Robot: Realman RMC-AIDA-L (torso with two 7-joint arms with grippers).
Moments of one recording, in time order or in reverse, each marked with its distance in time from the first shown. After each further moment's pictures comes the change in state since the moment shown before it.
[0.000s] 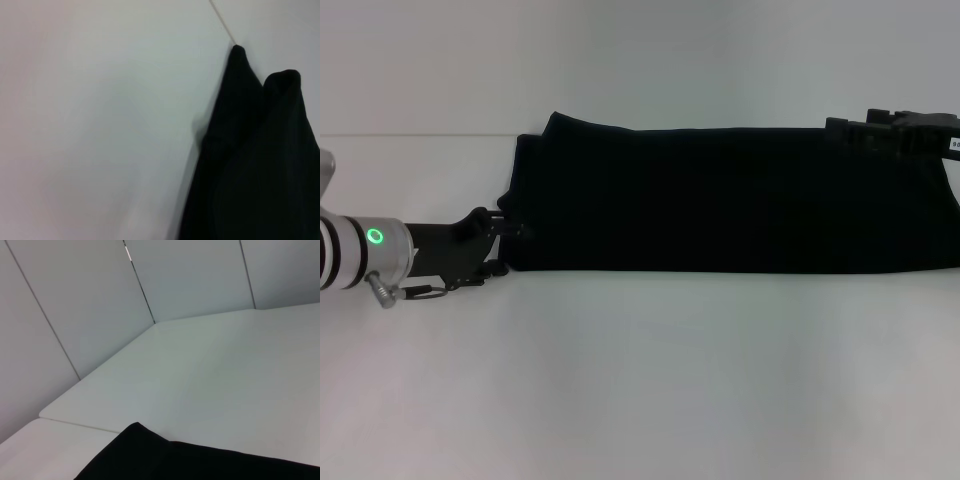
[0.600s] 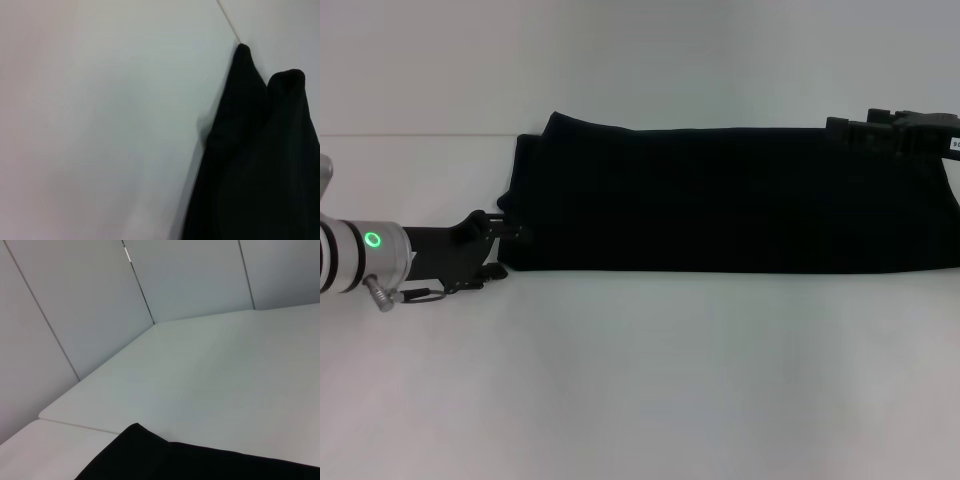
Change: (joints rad) left arm 0.007 0.000 -0.005 -0.001 -0.002 0.006 -0.004; right arm 0.000 0.001 0.004 0.000 0.000 0.000 -0.001
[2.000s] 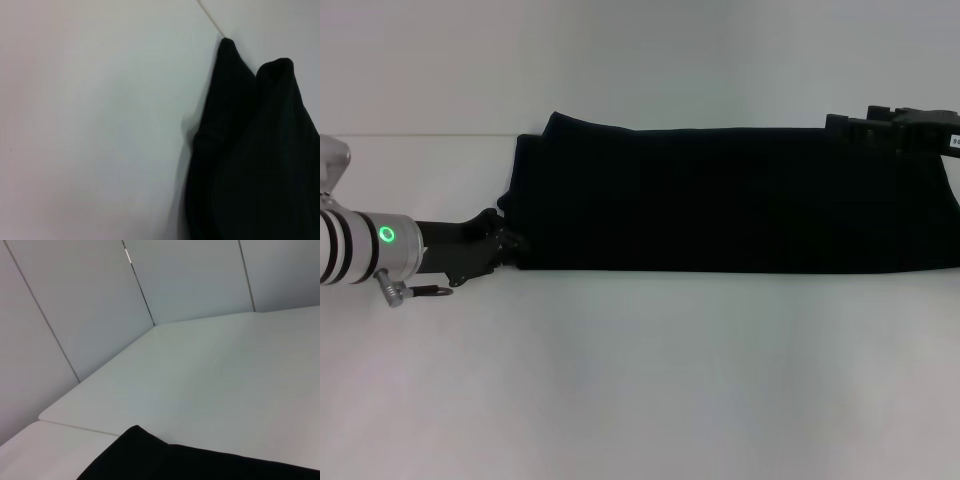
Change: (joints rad) left arm -0.020 -0.005 0.059 0.004 0.006 -0.033 0.031; right arm 0.003 0.002 0.002 -0.005 0.000 0.000 0.000
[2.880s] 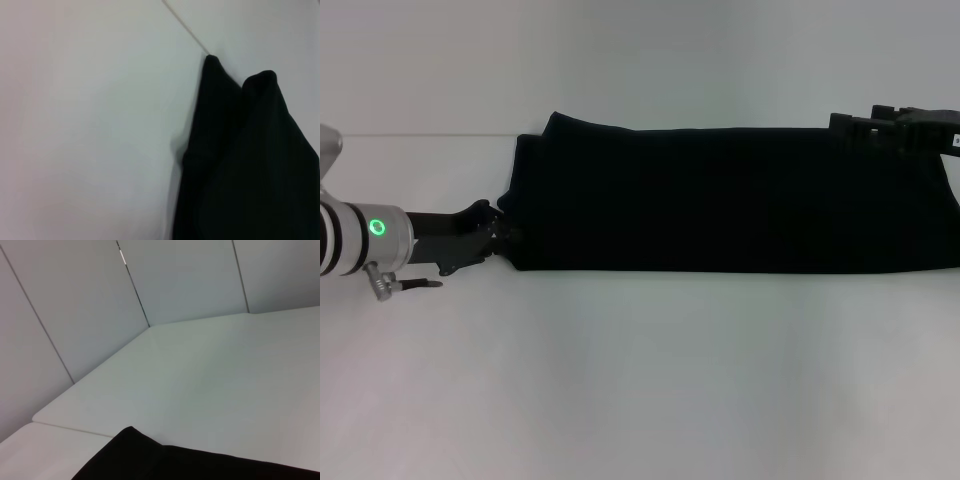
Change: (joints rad) left arm 0.006 0.003 0.000 0.033 -0.006 0.011 0.050; right arm -0.003 0.000 0.001 -0.002 0.000 0.013 0.000
